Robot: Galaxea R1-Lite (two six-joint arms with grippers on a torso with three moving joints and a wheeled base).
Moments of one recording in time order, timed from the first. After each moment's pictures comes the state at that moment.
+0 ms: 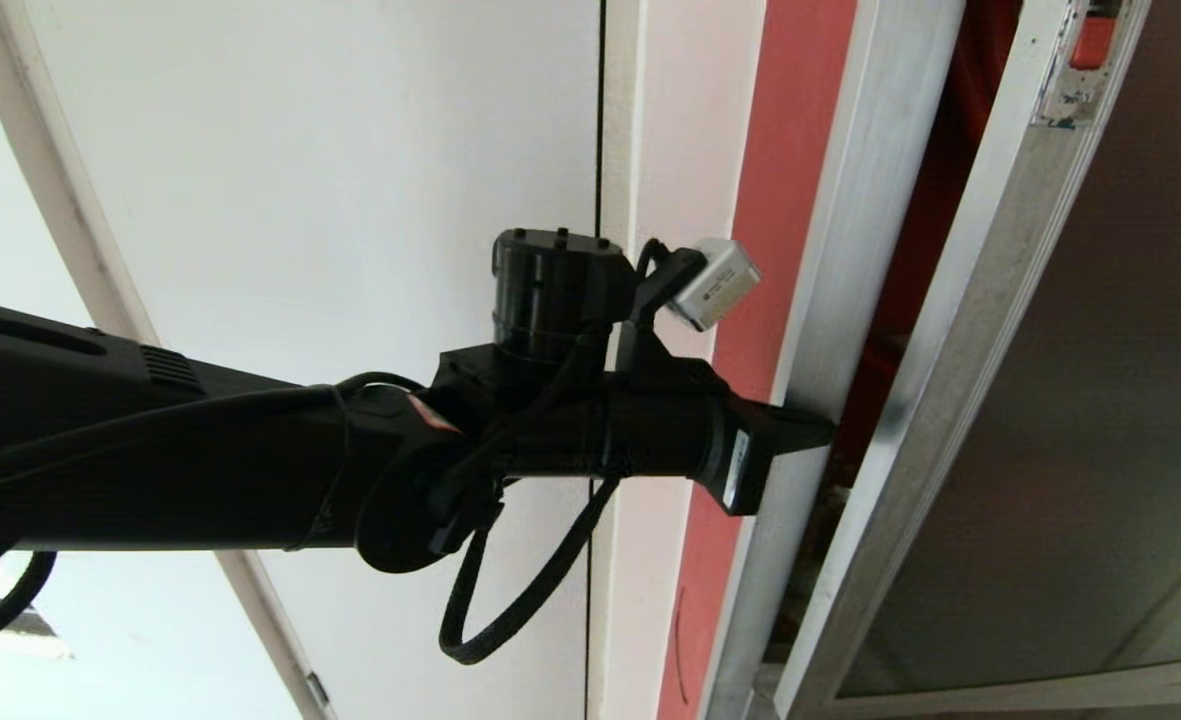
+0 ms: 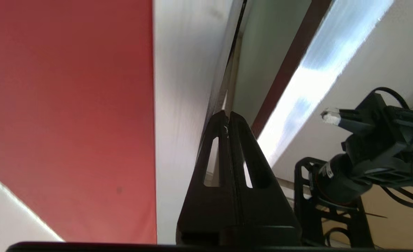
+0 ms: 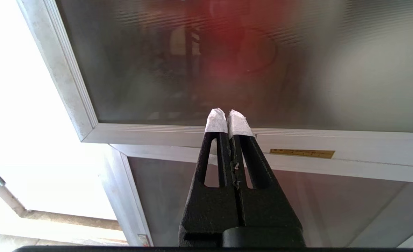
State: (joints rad) left arm -0.83 1.94 -1.35 -0.50 -0.59 -0.10; right arm 0.01 0.00 0.00 0.00 0.01 0.00
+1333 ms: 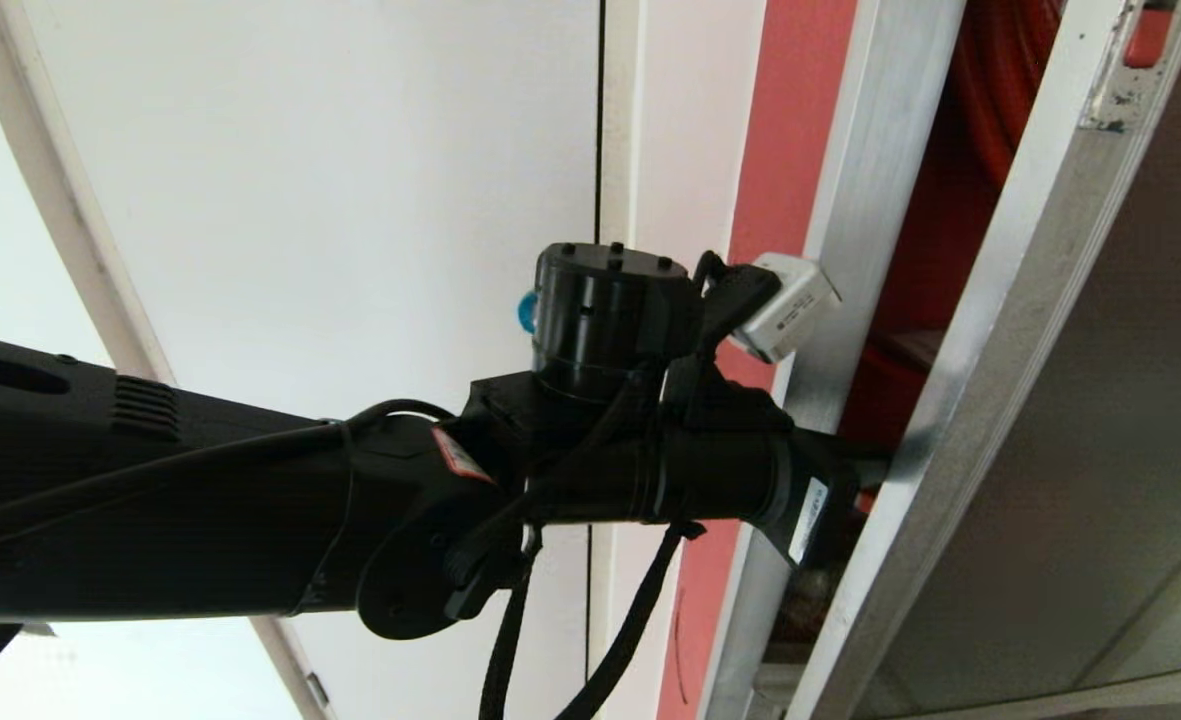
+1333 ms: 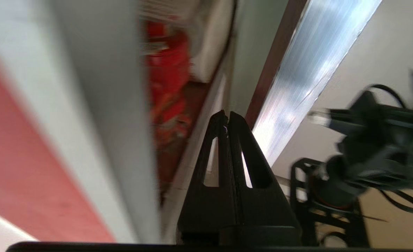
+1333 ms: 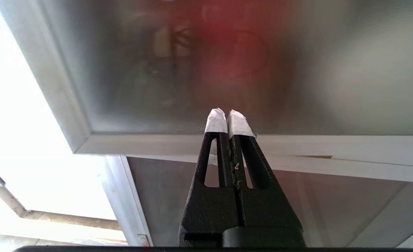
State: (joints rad) left arm -0.95 1.91 -1.32 -0.50 -0.48 -0.07; right arm 0.01 0.00 0.00 0.00 0.01 0.00
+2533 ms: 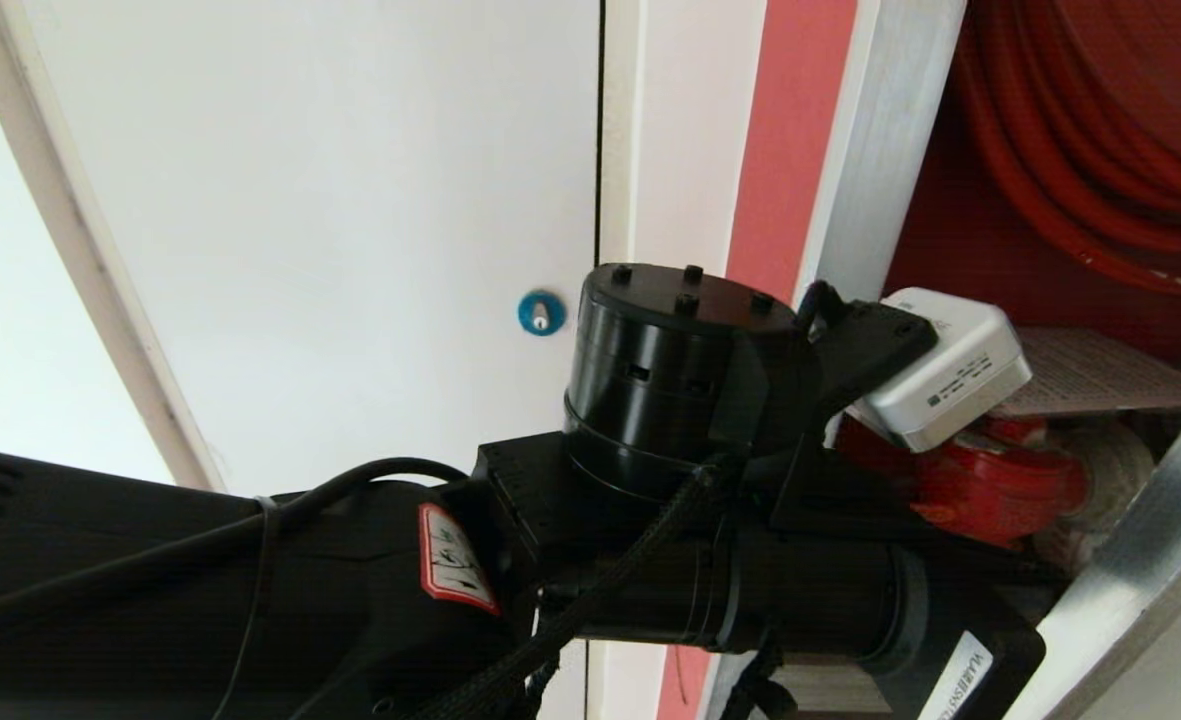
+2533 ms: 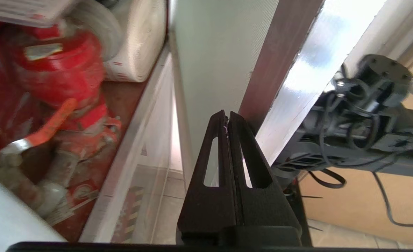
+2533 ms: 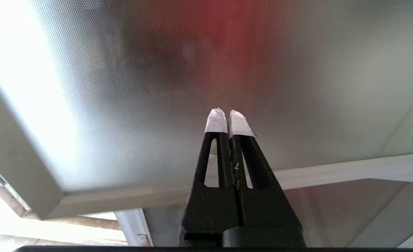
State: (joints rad) left arm -1.11 1.83 -1.25 -0.50 -0.48 -0.09; right arm 0.01 0.00 0.00 0.00 0.01 0.00
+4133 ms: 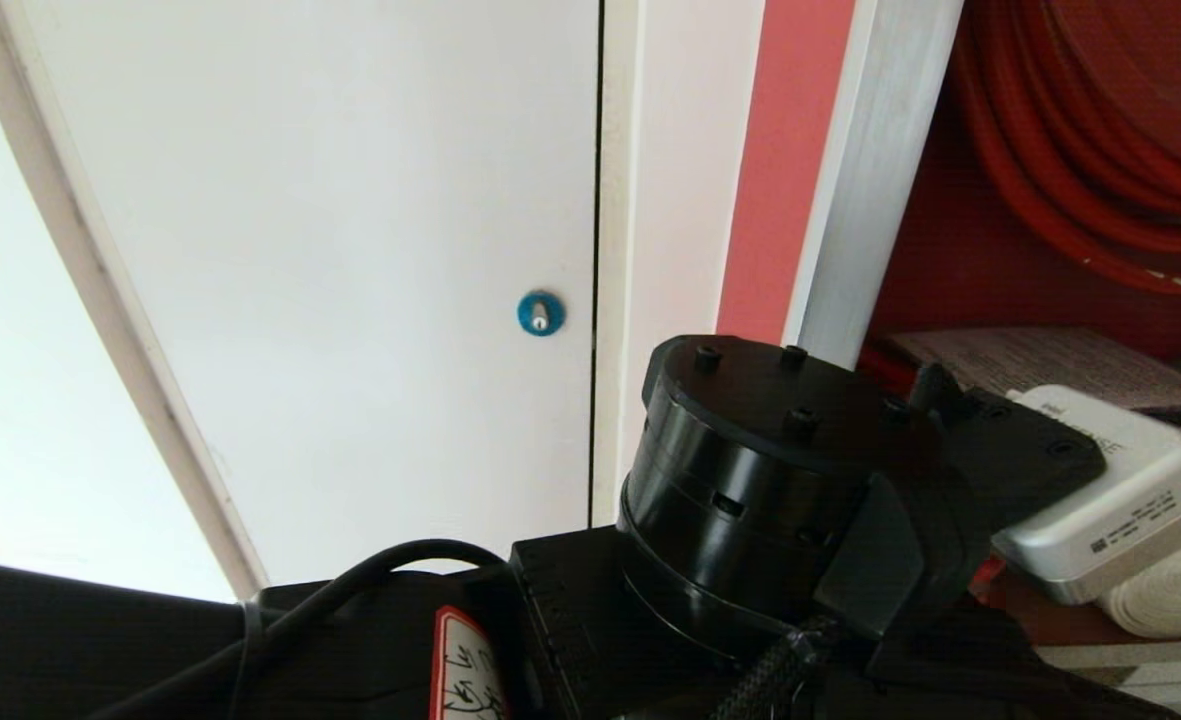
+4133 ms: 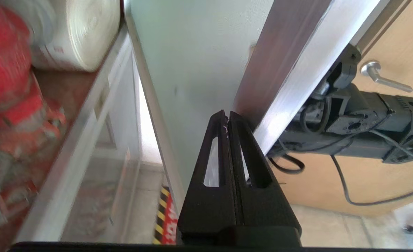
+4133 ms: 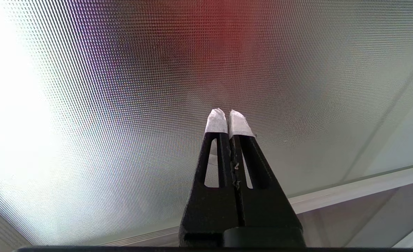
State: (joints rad) left arm -1.22 1.82 -1.20 -0.50 -0.48 -0.12; right arm 0.01 0.00 0.00 0.00 0.01 0.00
